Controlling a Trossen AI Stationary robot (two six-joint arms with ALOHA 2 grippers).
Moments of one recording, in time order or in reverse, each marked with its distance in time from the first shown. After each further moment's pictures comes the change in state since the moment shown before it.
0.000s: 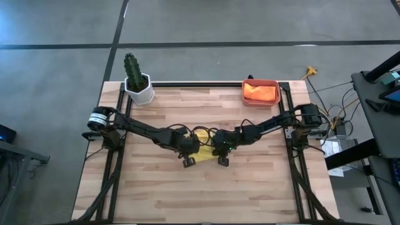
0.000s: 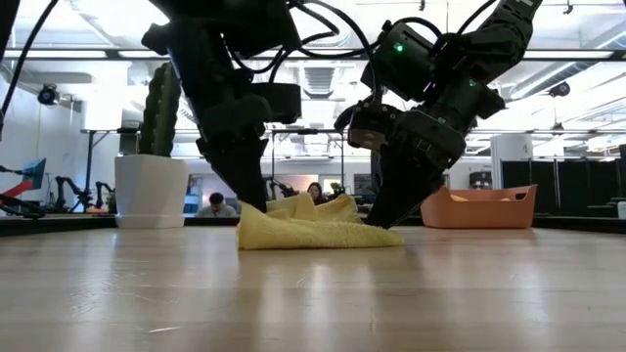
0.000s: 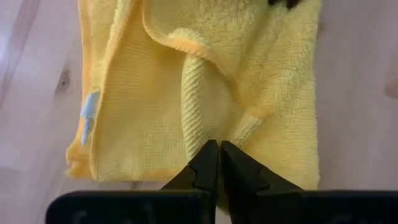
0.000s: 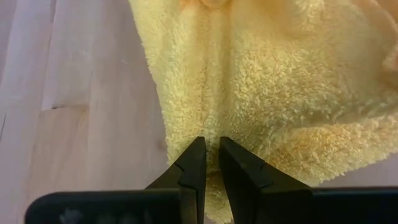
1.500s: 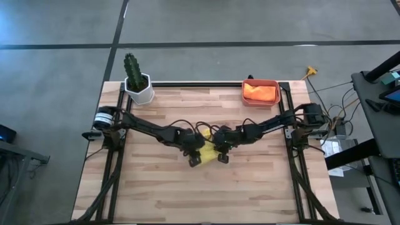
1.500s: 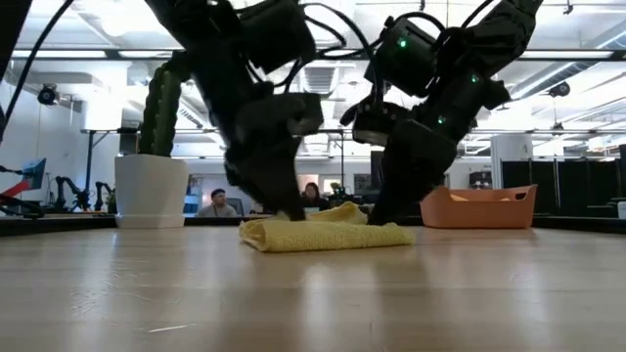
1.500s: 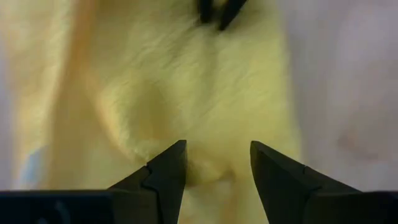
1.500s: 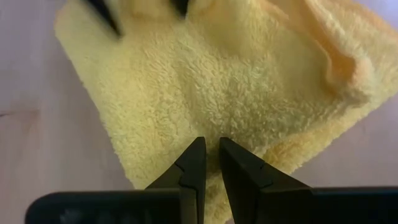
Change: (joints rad) left arm 0.052 0.061 -0.008 0.217 0.153 -0.017; right arm -0.007 -0.044 -0.003 -0.054 0.141 0.005
